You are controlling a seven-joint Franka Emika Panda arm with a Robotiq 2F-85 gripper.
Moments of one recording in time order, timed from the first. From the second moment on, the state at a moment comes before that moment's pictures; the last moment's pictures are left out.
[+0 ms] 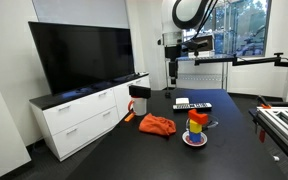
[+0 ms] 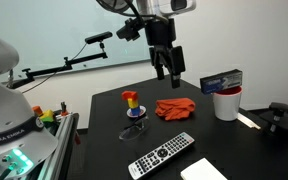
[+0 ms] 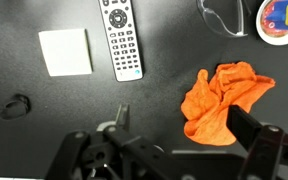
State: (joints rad) arm -0.15 -0.06 -0.16 -2.40 -0.10 2.39 -0.23
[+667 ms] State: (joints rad) arm -0.15 0.05 -0.16 -2.32 -0.02 2.38 -0.22
